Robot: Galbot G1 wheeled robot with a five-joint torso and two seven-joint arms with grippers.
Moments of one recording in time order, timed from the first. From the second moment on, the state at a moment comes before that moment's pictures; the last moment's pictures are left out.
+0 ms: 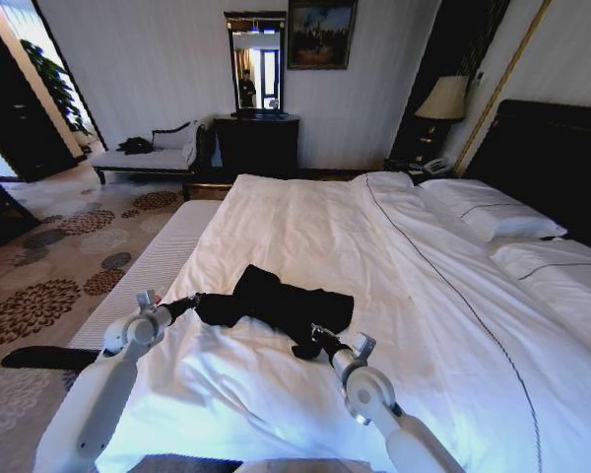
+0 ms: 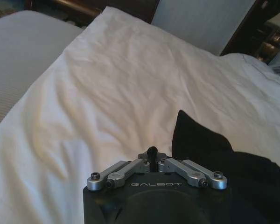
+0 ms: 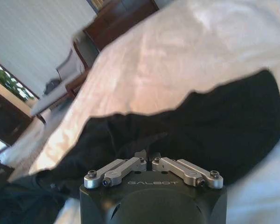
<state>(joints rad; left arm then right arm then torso) 1.04 -1.00 -0.56 -1.66 -0.91 0.65 0.08 -1.29 1.13 0.13 2.05 1.06 -0.20 0.47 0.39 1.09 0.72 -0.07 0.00</state>
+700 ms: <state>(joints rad) 0.99 -0.94 -0.78 -2.13 -1.30 0.56 -0.10 -1.33 0.95 0.49 2.27 1.01 0.15 -0.04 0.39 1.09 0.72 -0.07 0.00</state>
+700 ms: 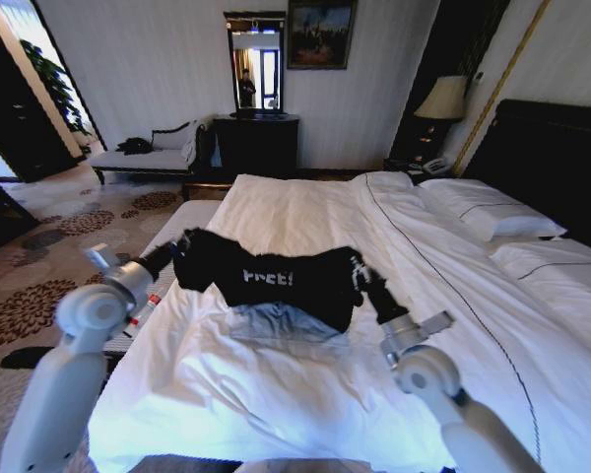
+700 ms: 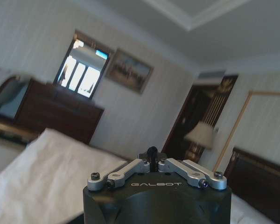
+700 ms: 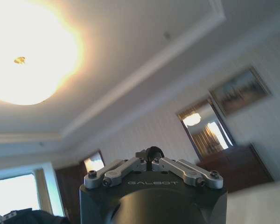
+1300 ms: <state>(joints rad) 1.03 -0.65 -1.29 -2.36 -1.87 0.56 -0.28 -1.41 0.80 0.97 2.51 1.34 0.09 0.09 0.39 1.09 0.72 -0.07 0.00</state>
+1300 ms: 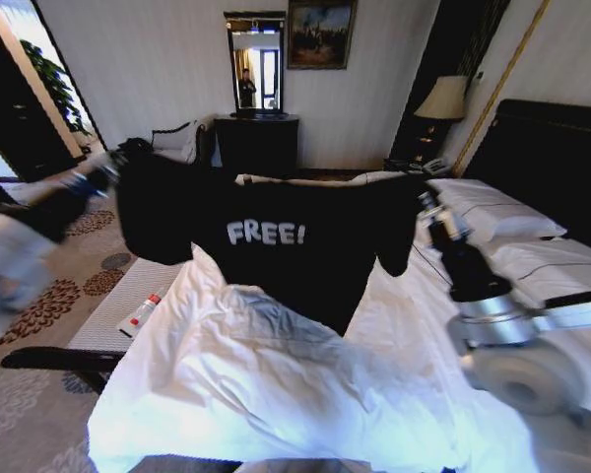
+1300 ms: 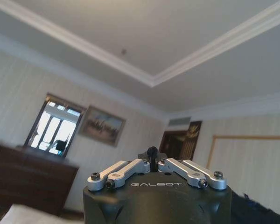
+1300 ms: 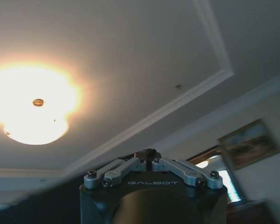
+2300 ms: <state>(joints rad) 1.37 -0.68 -1.29 -2.39 -1.73 0.67 -0.26 -1.35 0.93 0.43 2.34 1.25 -0.15 0.30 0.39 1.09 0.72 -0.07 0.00</state>
